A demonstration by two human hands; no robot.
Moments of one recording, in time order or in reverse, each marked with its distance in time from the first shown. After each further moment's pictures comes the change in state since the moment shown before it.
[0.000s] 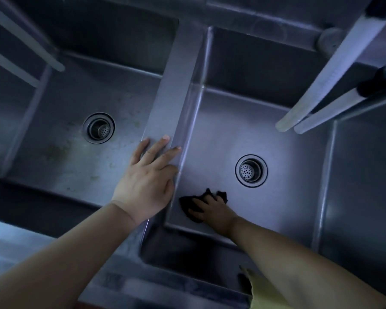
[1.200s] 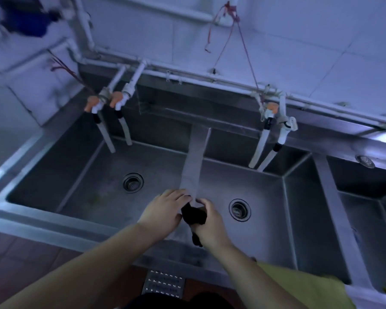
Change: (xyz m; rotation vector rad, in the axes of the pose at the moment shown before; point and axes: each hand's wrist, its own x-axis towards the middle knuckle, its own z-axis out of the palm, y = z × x) left_hand -0.124 -0.014 -0.138 -0.257 0.013 0.066; right_hand -0.082 -0.247 -0.230 1.009 0.825 0.605
